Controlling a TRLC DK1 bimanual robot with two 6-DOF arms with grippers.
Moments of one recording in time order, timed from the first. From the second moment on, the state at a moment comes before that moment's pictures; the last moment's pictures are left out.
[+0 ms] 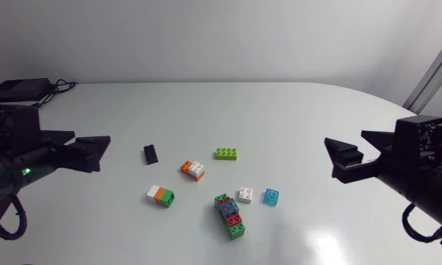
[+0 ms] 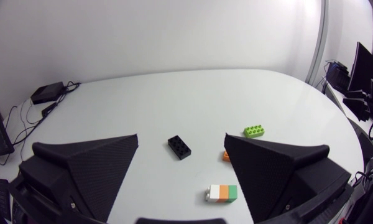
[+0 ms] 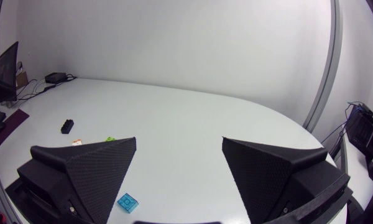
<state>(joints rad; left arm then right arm) -0.20 0.73 0.58 -0.29 -0.02 0.01 0.27 0.63 0.46 -0.09 0.09 -0.02</state>
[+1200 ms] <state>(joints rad) -0.19 1.36 0.70 -0.39 0.36 1.03 0.46 1.04 0.74 -0.43 0.03 -0.03</state>
